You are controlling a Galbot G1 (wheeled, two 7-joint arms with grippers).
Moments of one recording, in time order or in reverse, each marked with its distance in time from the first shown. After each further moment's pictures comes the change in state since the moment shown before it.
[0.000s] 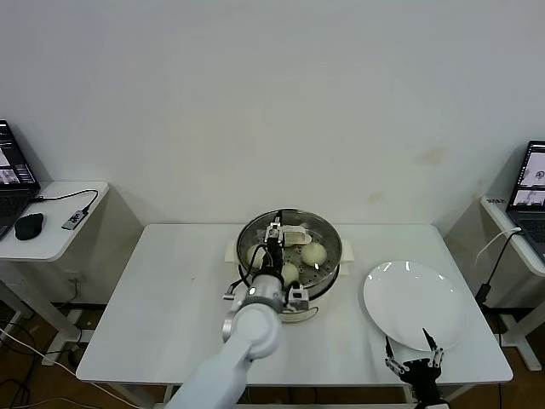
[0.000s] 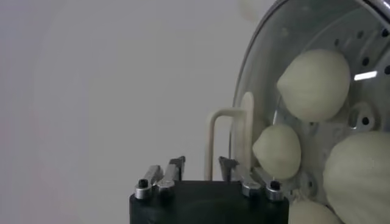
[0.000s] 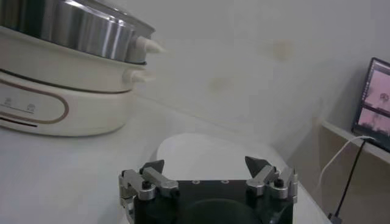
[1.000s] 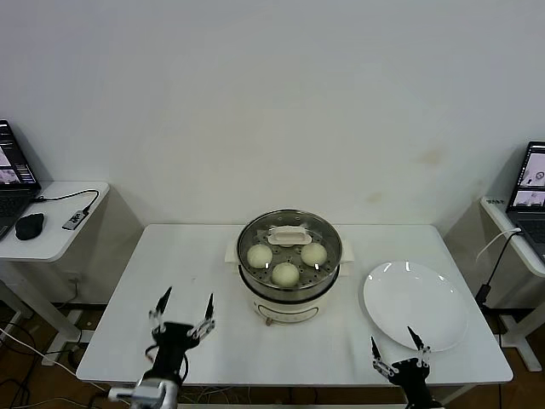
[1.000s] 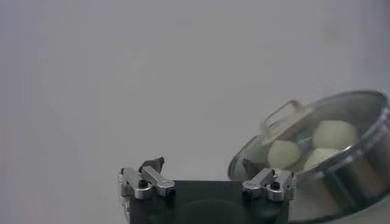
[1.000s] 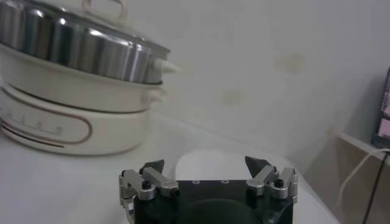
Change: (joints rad) left arm 0.791 0.137 -0.509 -0.380 -1.367 -0.501 -0.462; right arm -0.063 -0.092 -0.088 0.066 0.124 0.008 -0.018
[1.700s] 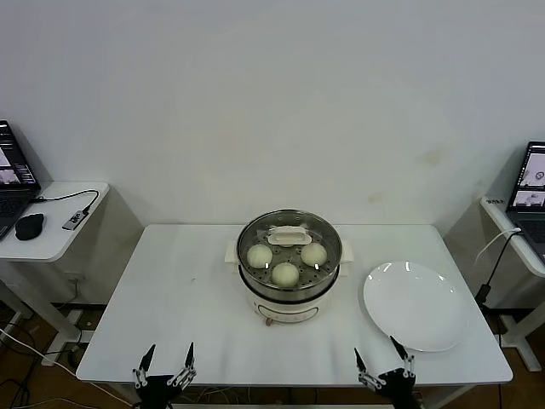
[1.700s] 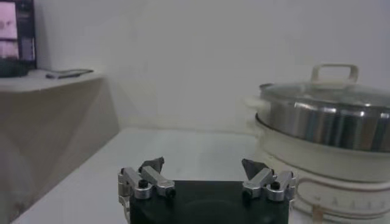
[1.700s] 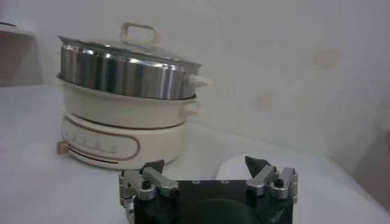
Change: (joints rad) left arm 0.176 -0.067 -0.107 0.122 -0.195 -0.115 0.088; right arm -0.062 -0.043 -0.067 0.037 0.103 -0.003 -0.034
